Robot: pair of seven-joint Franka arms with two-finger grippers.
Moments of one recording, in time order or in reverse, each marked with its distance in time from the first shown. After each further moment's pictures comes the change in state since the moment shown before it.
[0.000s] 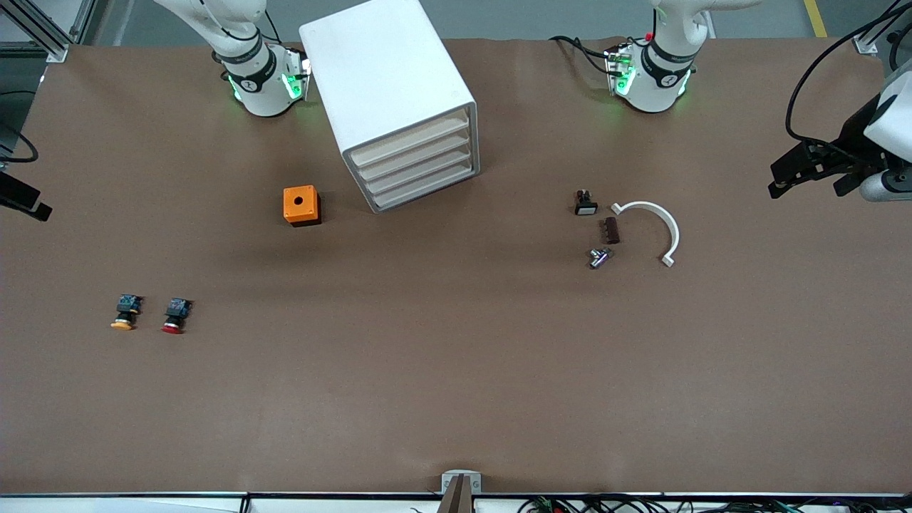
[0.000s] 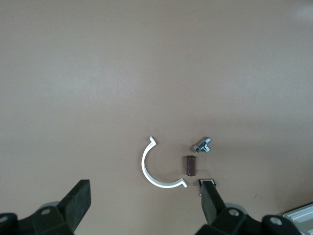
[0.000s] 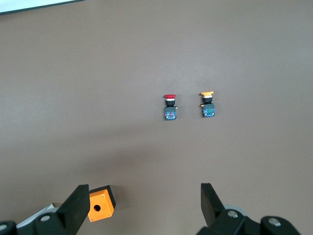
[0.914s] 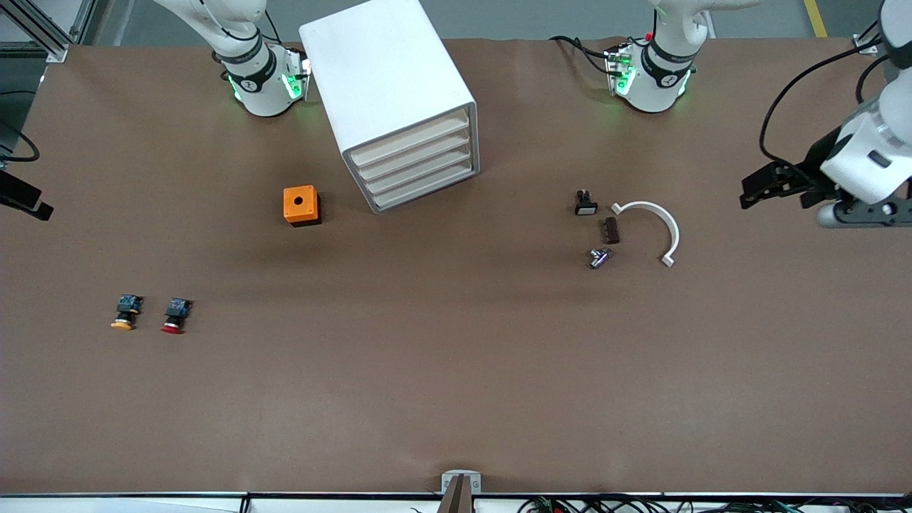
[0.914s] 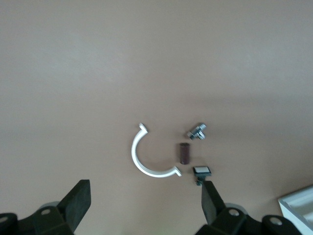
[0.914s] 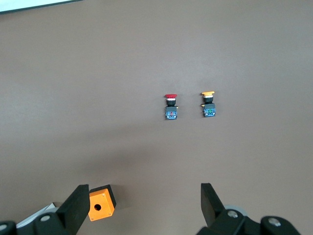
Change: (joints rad) left arm -0.007 0.074 -0.014 -0.037 -0.050 -0.018 0.002; right arm 0.000 0.000 0.003 0.001 0.000 -0.003 0.000
